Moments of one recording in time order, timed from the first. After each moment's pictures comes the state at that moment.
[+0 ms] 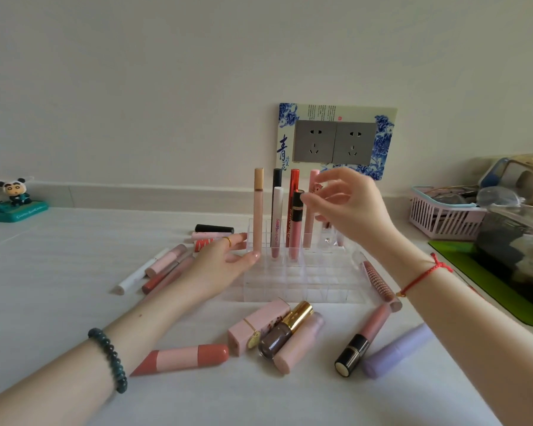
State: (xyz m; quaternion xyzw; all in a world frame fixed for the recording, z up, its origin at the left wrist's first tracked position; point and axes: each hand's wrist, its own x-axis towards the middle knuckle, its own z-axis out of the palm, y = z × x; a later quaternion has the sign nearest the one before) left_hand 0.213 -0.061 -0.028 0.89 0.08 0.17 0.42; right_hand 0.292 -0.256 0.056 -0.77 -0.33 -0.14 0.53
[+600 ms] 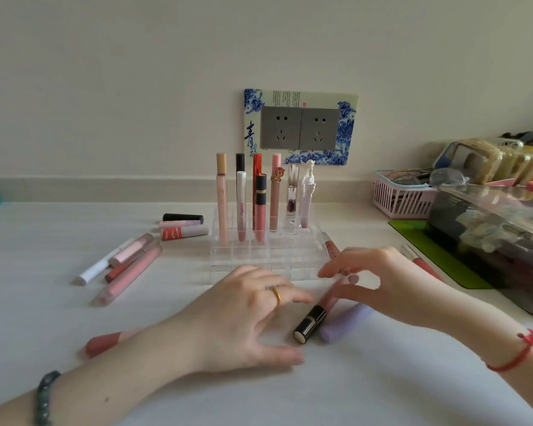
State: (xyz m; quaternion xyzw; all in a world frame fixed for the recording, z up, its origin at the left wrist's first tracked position) left_hand 0.148 -0.156 -0.012 0.94 -0.28 0.17 0.12; right_hand 0.245 -0.368 0.008 -0.87 -0.44 -0.04 0.24
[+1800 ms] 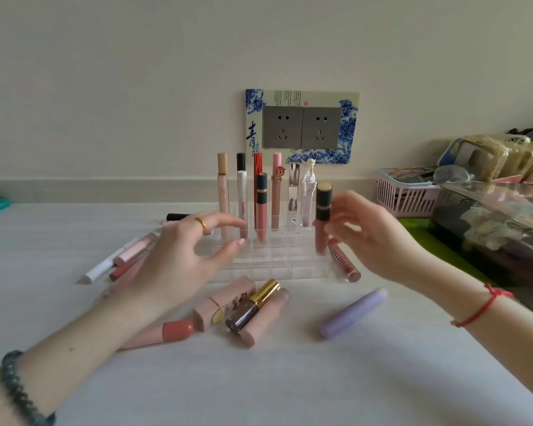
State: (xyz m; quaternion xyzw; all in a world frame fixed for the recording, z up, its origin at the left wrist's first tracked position) left_hand 0.153 -0.113 0.008 0.89 -0.07 0.33 0.31; right_hand 0.262 -0.343 0.026 -0.78 -0.45 -0.09 0.42
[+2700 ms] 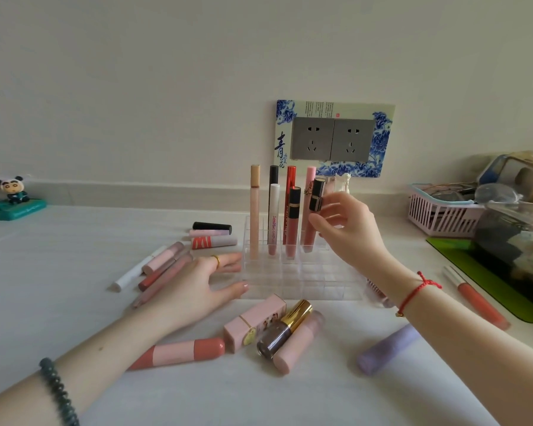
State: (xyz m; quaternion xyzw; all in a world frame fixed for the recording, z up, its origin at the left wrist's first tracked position) left_hand 0.169 -0.066 -0.030 0.93 0.04 0.18 0.33; right_hand 0.307 -0.260 0.015 -0.77 -0.31 -0.15 0.54
